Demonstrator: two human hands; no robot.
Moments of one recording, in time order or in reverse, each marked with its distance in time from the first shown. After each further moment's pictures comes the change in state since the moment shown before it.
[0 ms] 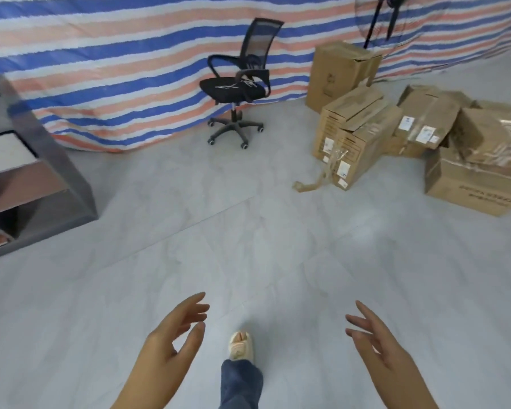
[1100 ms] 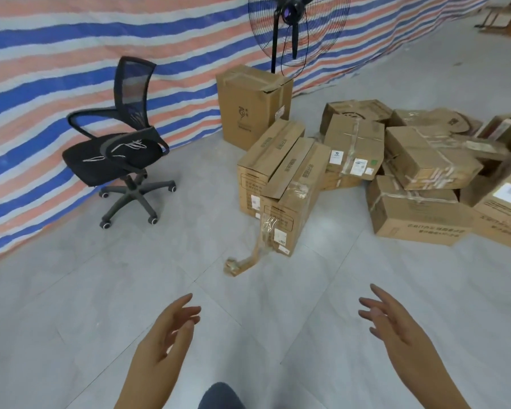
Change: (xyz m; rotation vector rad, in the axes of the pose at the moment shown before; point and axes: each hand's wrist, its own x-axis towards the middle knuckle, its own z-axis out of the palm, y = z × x) left_hand 0.625 0.227 0.258 -0.147 -0.146 0.056; right_hand 0.596 -0.072 -0.262 0.101 0.343 0.167
